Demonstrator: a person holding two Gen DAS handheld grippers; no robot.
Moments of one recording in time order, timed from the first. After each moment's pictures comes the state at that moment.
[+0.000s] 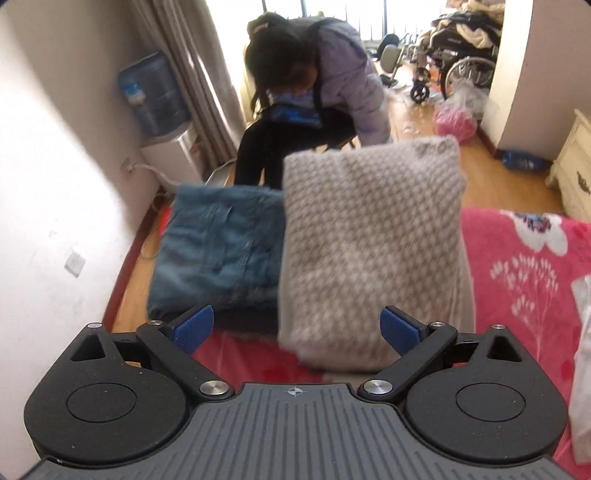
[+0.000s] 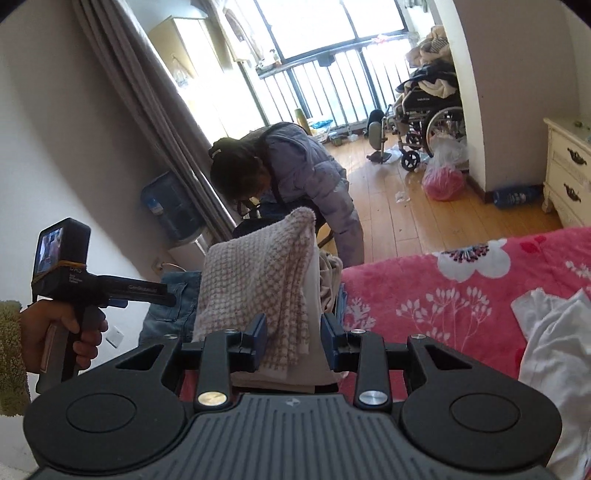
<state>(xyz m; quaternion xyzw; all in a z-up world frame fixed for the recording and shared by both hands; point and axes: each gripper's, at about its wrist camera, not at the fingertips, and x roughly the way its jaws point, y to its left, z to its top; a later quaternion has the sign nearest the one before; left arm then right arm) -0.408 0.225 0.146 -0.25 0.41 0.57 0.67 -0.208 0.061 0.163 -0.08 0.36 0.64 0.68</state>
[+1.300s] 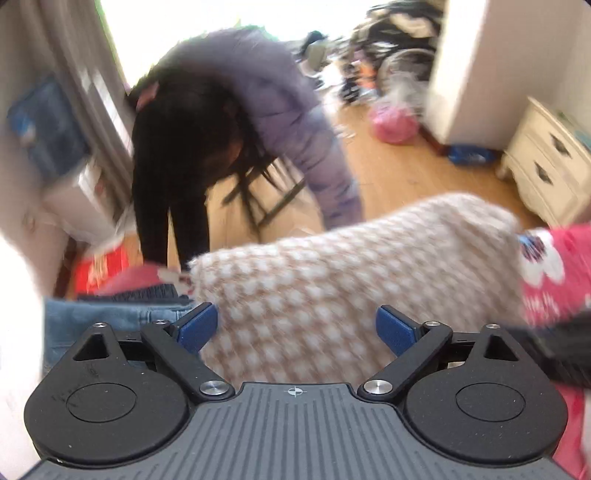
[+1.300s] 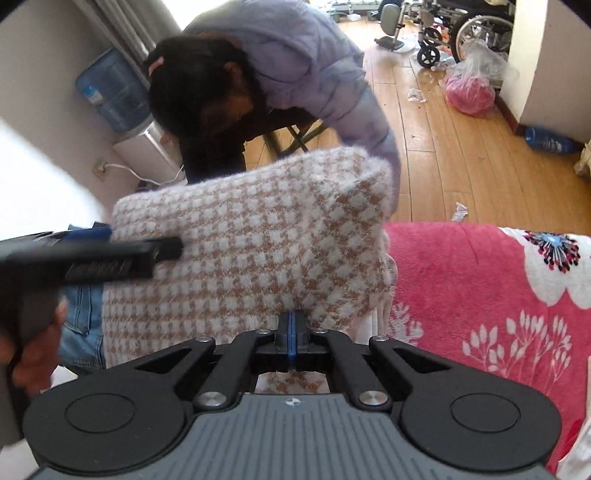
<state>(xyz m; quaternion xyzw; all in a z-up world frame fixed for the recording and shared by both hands) -0.353 0.401 0.050 -0.26 0.41 0.47 0.74 -0.217 0.378 0.022 -0.27 0.48 0.57 0.61</state>
